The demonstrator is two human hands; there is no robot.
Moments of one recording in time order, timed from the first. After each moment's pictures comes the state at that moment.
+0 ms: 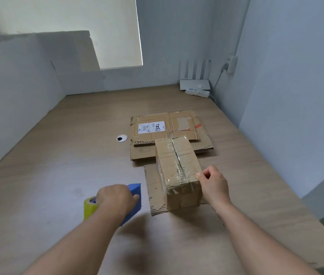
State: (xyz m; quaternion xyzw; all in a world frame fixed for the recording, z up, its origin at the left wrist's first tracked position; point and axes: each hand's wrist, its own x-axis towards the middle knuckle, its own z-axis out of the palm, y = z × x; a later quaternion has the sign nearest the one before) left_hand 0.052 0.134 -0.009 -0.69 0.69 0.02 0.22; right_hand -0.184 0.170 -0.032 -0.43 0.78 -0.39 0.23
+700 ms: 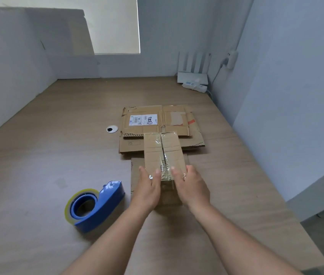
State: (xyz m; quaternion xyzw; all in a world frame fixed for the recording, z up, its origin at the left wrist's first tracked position) left_hand -0.043 0.156 -0.038 -0.62 0.59 0.45 -0.28; right_hand -0.169 0.169 -0.031 -0.50 0.79 -0.27 0.23
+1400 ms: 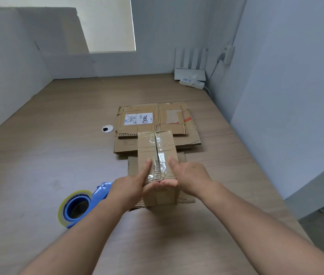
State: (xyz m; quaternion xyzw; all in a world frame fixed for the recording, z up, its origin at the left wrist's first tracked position) left_hand -0.022 0.137 -0.013 -0.57 0.81 0.15 0.06; right_hand -0.209 0.141 -0.005 -0.78 0.62 0.04 0.04
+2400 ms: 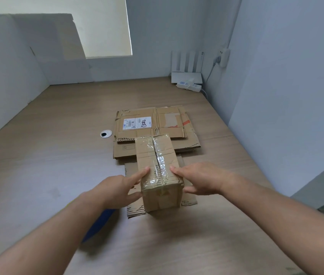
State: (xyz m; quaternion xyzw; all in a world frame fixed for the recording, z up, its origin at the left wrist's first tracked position) left_hand 0.021 0.110 -0.005 -0.45 0.87 0.18 0.08; right_hand -0.244 0.131 0.000 -0.86 0.50 0.10 0.05
